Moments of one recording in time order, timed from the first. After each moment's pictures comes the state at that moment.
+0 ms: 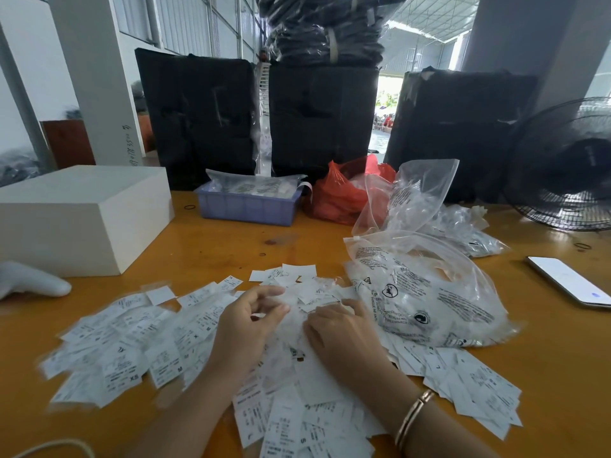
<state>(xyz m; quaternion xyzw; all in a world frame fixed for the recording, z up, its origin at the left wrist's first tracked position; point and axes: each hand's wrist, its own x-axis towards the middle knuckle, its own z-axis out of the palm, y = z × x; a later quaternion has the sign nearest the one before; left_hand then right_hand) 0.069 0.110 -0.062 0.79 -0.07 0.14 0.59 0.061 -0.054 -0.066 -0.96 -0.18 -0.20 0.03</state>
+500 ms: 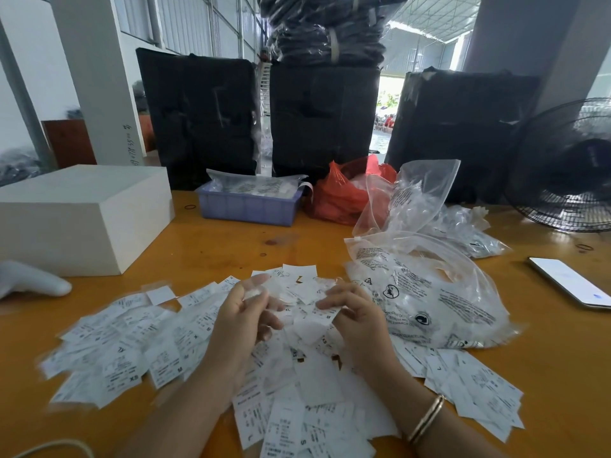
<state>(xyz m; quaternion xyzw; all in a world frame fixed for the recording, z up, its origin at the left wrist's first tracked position) 0.067 0.110 -0.051 0.65 -0.01 0.04 0.76 0.057 -0.061 -0.060 -0.78 -0.07 -0.20 0.59</state>
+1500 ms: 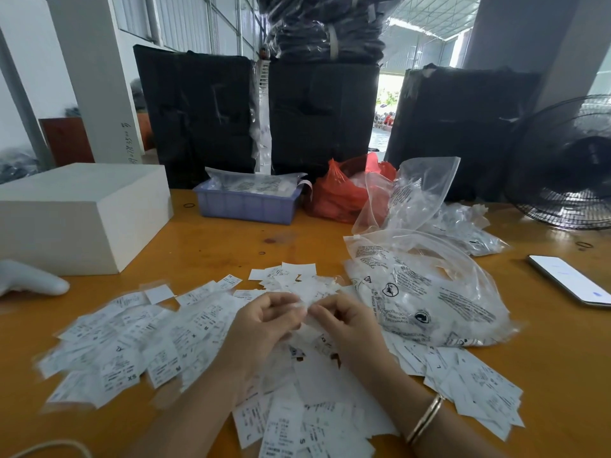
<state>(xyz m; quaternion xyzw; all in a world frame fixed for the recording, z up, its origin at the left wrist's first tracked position) 0.057 0.100 -0.052 0.70 -0.07 -0.02 0.71 0.059 -0.057 -0.065 -0.80 -0.10 -0.16 0.57</state>
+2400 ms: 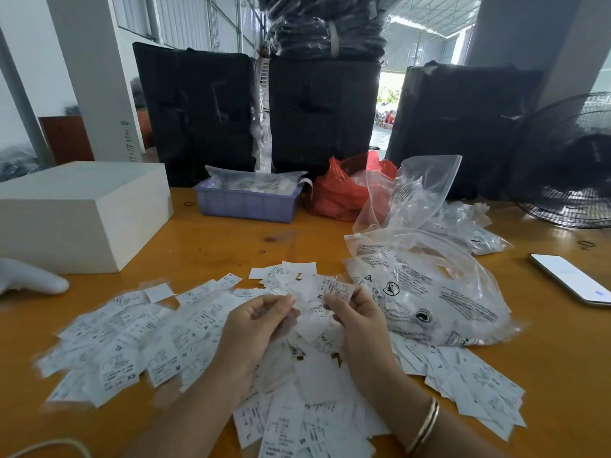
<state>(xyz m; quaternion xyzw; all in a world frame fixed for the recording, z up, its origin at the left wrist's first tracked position) 0.057 0.097 -0.053 0.63 0.01 0.00 0.78 0.050 -0.051 -0.059 -0.57 0.00 -0.10 0.82</state>
